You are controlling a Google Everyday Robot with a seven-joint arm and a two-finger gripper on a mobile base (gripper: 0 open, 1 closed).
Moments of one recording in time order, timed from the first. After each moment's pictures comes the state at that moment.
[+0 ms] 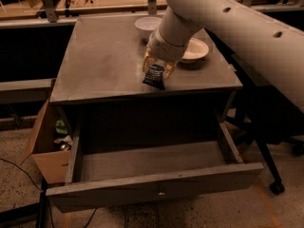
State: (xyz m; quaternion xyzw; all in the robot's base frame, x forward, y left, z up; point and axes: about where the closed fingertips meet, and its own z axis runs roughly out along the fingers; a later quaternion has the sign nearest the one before) arm 0.646 -0.014 0.880 -0.97 0.08 -0.16 0.18
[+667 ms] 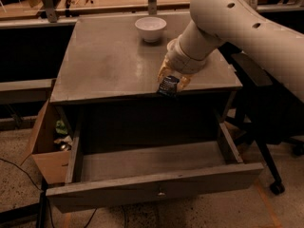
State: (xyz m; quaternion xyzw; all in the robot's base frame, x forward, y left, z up) arm 0.625 -0.055 0.857 -0.96 0.12 -0.14 0.20
